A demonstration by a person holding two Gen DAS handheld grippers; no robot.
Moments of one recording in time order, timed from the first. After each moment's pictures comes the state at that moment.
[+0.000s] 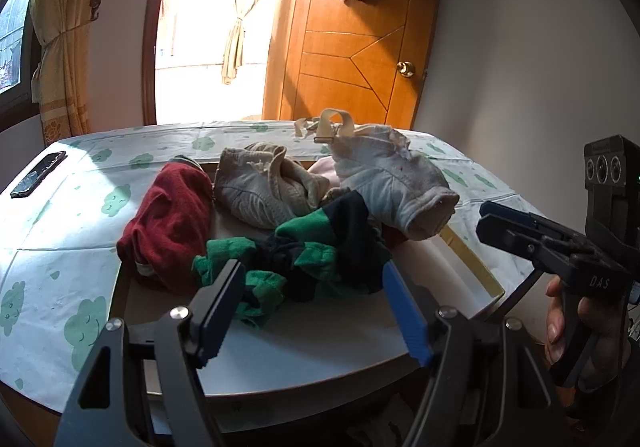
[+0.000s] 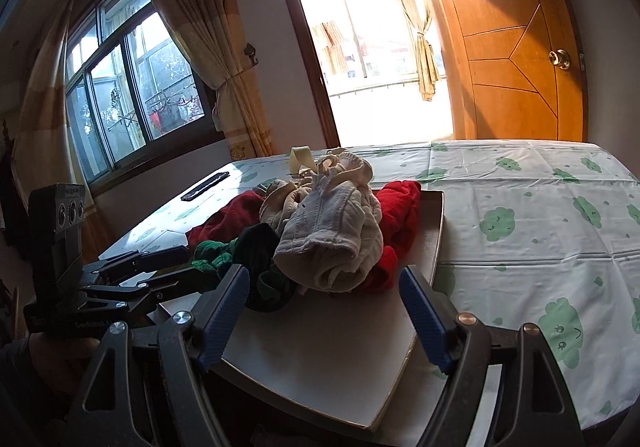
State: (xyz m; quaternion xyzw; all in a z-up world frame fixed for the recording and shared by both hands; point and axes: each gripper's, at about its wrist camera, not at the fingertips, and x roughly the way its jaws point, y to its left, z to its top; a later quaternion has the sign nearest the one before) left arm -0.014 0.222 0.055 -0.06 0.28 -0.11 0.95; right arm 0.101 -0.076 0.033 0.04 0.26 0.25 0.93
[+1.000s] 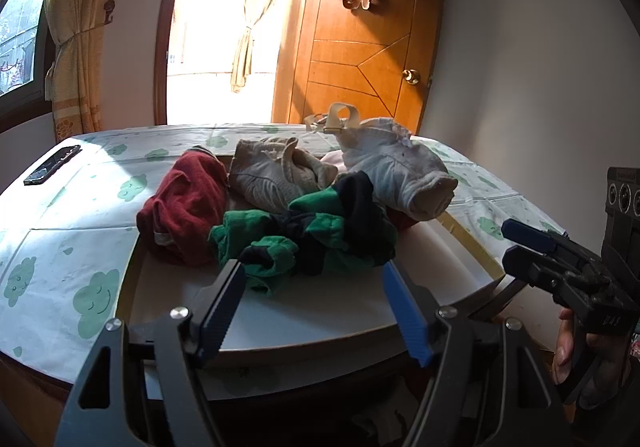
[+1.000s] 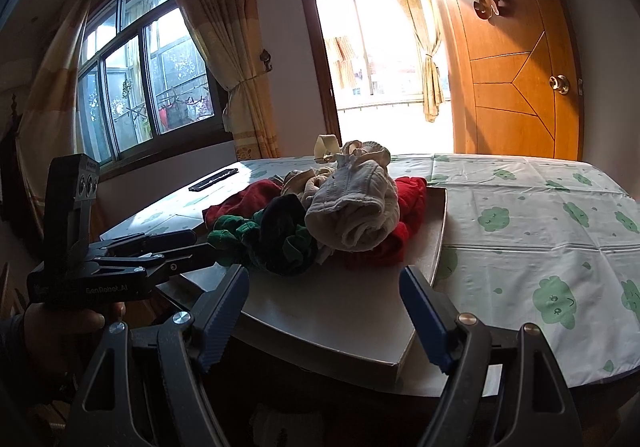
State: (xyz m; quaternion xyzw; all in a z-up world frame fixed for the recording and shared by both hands) left arm -0.041 0.228 0.044 -0.06 0.27 -0.09 0.96; right arm 0.052 -0.071 0.018 0.02 0.22 0.25 0.94
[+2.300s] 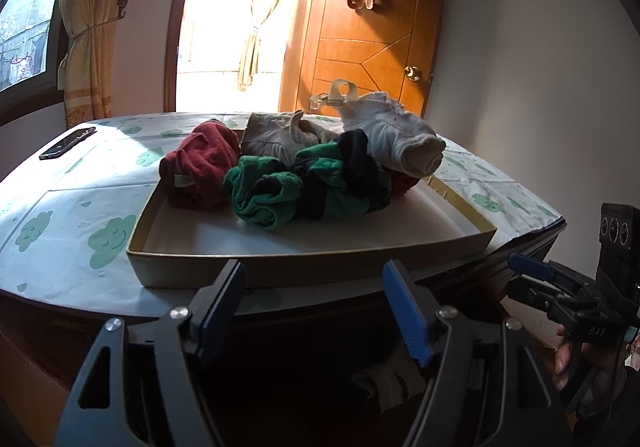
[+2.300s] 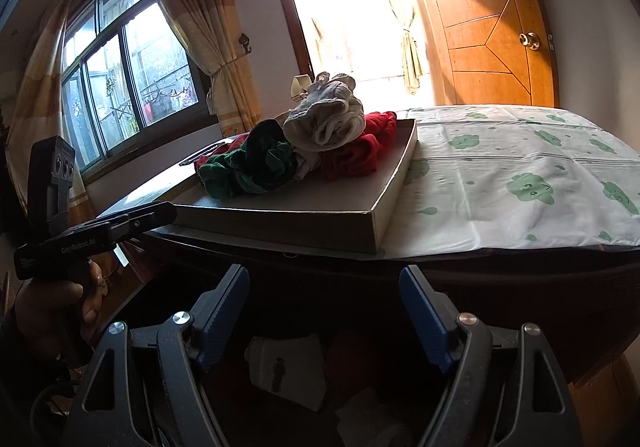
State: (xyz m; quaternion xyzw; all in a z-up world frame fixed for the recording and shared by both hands) left arm -0.084 0.230 0.020 -0.06 0.27 -0.08 0.96; right arm 0.004 -0.097 -0.035 0.05 0.26 0.22 0.94
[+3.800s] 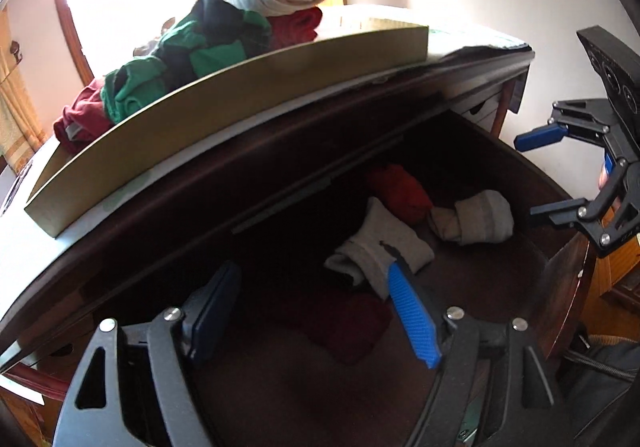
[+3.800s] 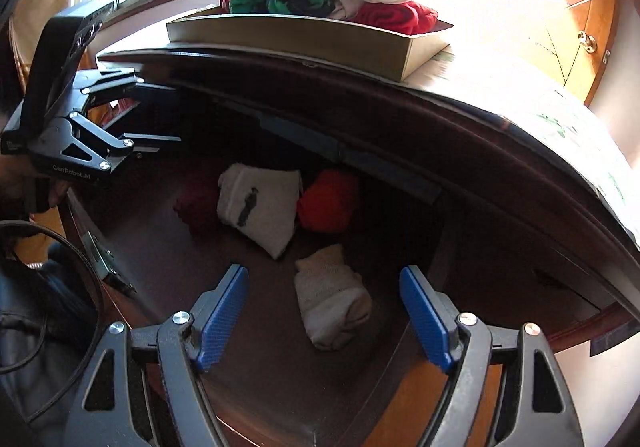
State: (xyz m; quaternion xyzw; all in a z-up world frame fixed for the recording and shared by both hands) left arm -0.095 0.156 -0.047 0.14 0.40 -0.17 0.89; right arm -0.029 -0.089 -0.078 -0.17 0.43 0.23 0.86
